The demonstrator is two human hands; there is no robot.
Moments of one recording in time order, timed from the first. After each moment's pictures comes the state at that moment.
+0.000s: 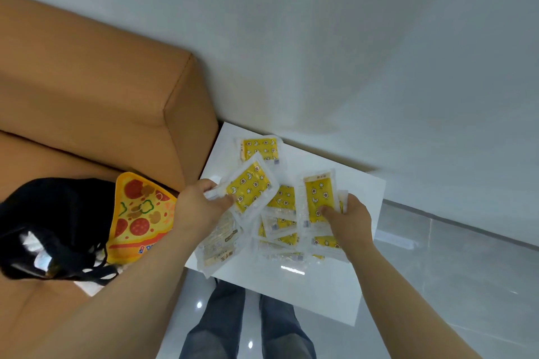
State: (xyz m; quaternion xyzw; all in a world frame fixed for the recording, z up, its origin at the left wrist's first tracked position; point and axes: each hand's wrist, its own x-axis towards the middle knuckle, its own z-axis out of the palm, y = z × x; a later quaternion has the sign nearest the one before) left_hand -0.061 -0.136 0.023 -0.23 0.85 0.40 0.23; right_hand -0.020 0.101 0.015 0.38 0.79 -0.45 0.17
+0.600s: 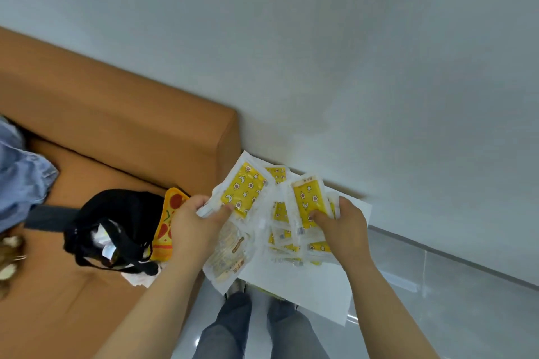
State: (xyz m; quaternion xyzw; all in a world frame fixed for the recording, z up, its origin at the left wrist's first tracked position) left_hand -0.011 -0.161 0.181 -0.30 0.81 0.49 0.09; right_hand -0.004 0.063 0.170 0.27 0.83 -0.47 0.12
